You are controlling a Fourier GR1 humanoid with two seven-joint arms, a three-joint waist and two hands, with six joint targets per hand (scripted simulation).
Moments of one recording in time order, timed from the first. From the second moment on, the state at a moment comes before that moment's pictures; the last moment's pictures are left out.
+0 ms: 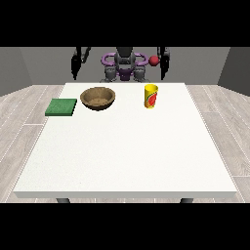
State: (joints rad) left arm -0.02 0.06 -0.04 -1.57 0.00 0.00 -0.01; right arm -0.01 -0.12 -0.03 -1.57 0.03 0.01 -0.01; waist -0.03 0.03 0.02
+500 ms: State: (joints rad) left arm 0.06 0.04 -0.04 -1.72 0.09 0.01 0.17; right arm 0.07 -0.07 -0.02 -1.70 -0.08 0.02 0.16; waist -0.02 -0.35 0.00
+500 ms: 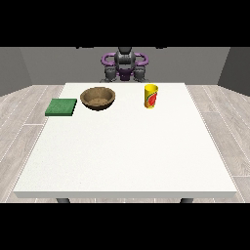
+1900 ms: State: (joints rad) left arm -0.03 0.00 -0.08 -1.56 -0.03 0.13 -0.30; right arm 0.10 -0.13 -0.18 -1.67 -0.26 0.26 -0.17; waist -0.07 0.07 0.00
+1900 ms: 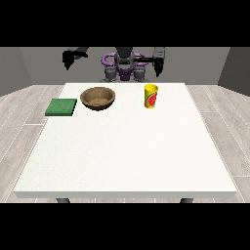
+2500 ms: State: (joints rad) left arm -0.25 0.04 0.07 -1.16 -0.02 0.16 -0.53; right arm 0.03 -0.18 -0.24 -1.52 -0.26 0.35 -0.27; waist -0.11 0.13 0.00
